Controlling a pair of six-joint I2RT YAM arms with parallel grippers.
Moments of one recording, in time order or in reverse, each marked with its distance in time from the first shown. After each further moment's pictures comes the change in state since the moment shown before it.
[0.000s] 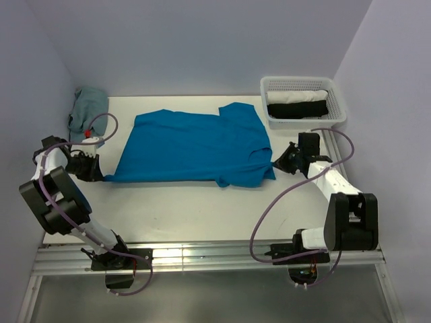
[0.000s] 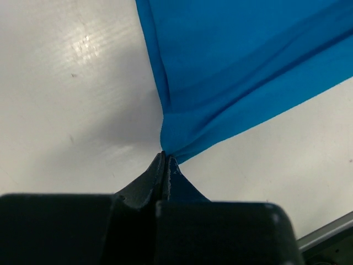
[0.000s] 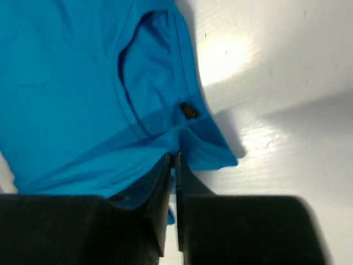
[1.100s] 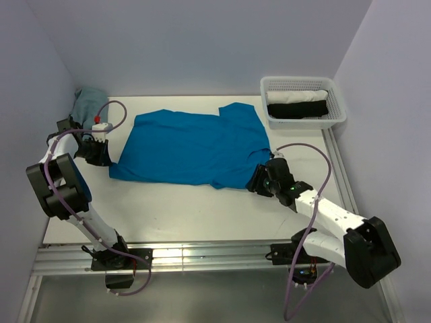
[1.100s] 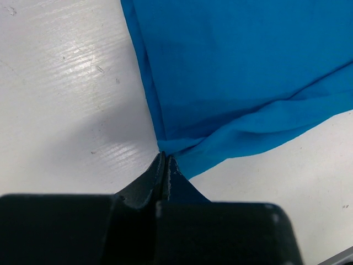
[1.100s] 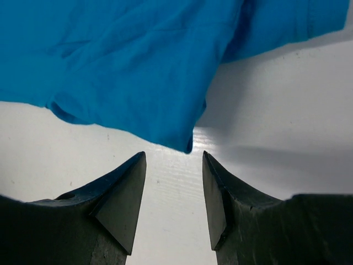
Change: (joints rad) left arm -0.159 0.160 0.174 0.087 -0.026 -0.179; right arm 0.492 -0.249 -0.266 0.102 0.213 0.026
